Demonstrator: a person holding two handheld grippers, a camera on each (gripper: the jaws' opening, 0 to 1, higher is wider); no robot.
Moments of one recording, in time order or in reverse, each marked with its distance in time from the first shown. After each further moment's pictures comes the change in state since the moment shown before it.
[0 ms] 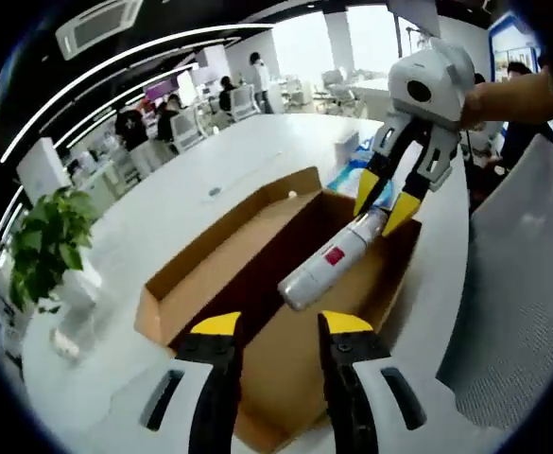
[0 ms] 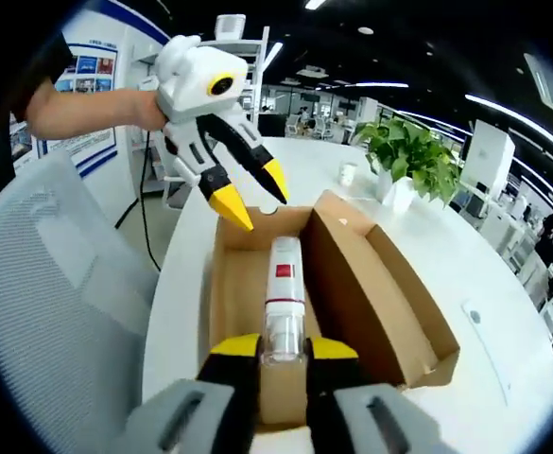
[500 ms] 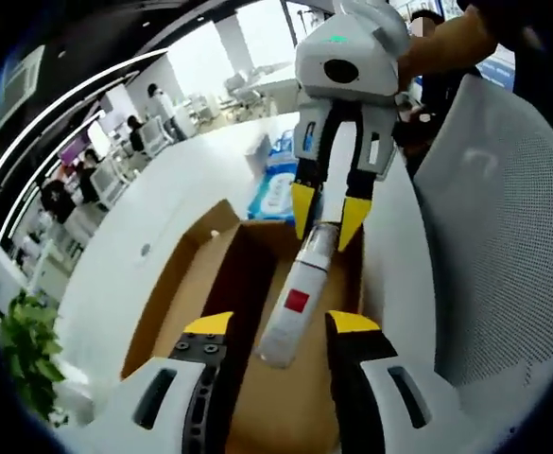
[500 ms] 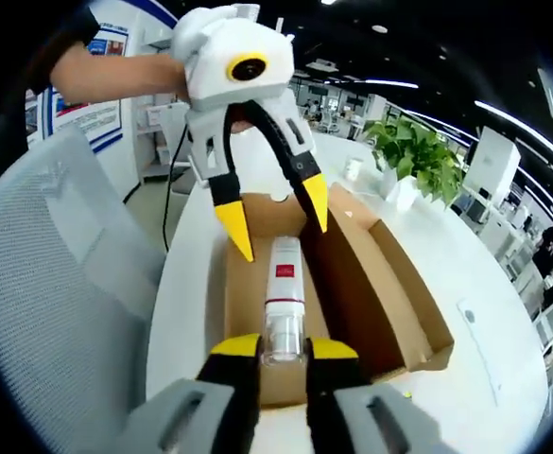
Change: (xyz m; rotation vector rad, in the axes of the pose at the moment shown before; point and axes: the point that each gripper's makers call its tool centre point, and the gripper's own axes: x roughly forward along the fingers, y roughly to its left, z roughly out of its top) left arm 0.031 -0.044 0.027 0.315 -0.012 -0.267; right arm -0.012 0.009 -0.009 -0.049 0.031 -0.006
